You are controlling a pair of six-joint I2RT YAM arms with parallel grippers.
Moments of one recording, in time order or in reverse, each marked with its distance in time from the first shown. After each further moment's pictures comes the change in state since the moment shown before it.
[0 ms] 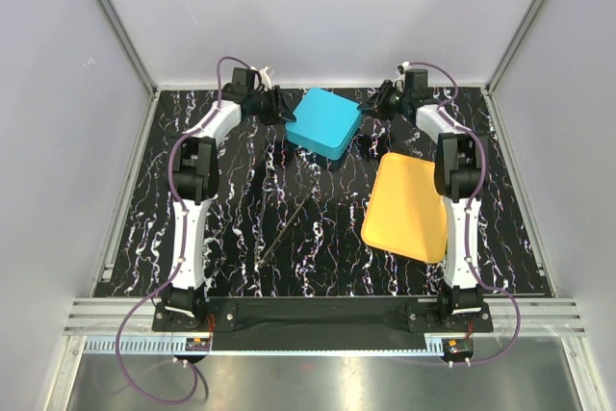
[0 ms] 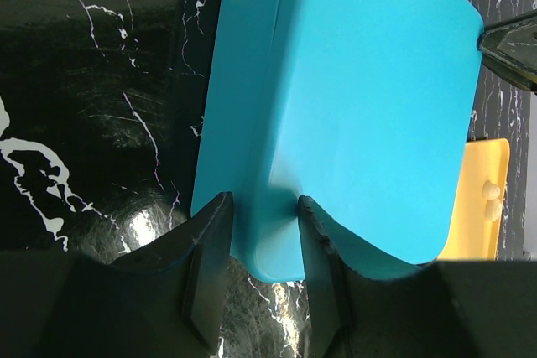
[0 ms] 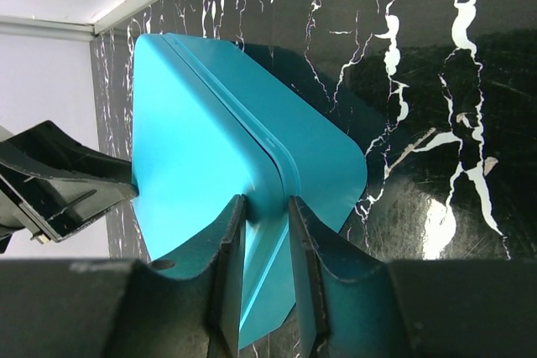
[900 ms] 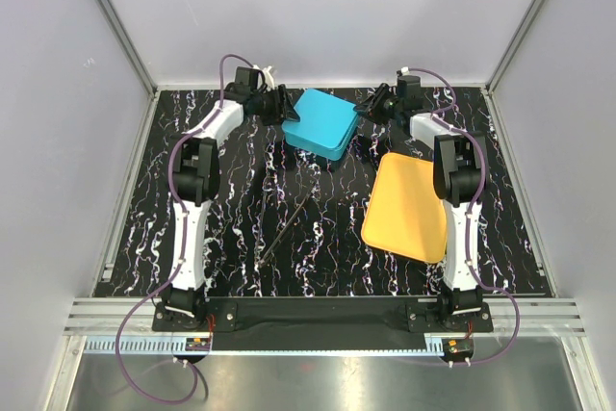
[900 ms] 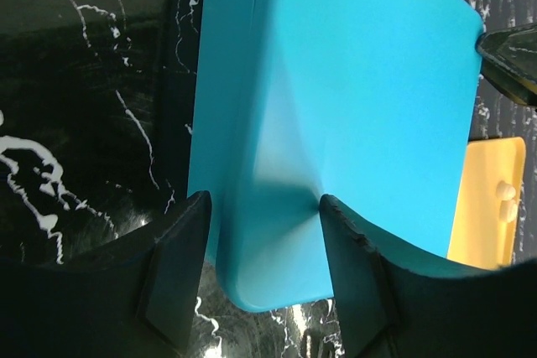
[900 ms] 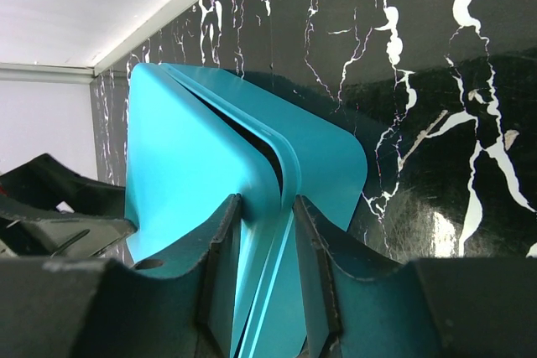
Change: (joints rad) left arm -0.017 -0.022 -0.018 0.006 -0.037 0.020; right arm 0.047 -0.091 -0.196 0.193 0.153 0.104
